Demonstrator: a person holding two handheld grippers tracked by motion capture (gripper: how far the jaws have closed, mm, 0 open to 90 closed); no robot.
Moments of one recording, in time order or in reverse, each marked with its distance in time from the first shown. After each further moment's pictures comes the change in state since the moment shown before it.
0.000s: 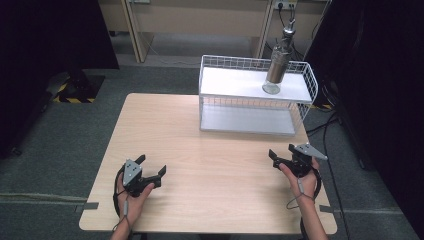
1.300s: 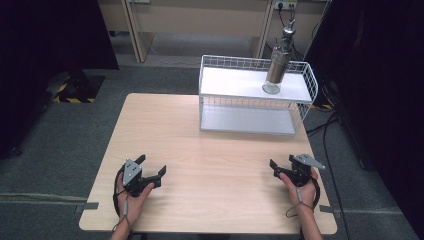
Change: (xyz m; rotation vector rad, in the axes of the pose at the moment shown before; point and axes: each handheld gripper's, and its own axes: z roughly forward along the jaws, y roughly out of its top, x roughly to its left) left arm 0.000 0.000 0.000 0.002 -0.004 -0.002; right arm -0.010 -0.038 0.003 0.051 -0.026 0.029
